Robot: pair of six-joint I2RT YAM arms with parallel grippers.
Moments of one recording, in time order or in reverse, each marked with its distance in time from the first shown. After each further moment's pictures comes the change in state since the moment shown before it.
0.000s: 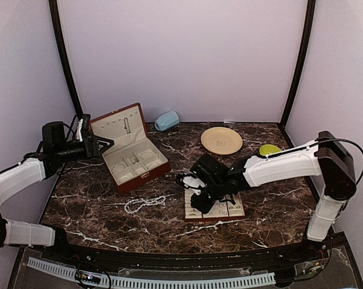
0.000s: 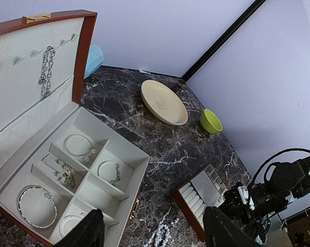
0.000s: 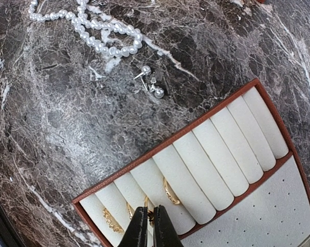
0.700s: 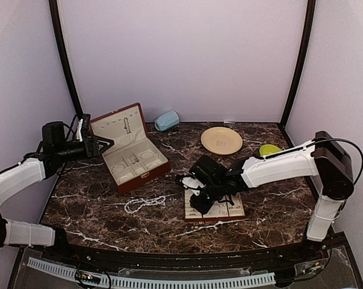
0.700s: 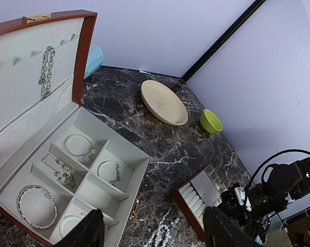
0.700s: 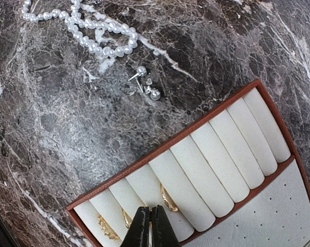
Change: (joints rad) left arm 0.000 0.000 0.000 0.001 0.000 -0.001; right arm 0.000 0.020 0.000 0.017 0.025 0.000
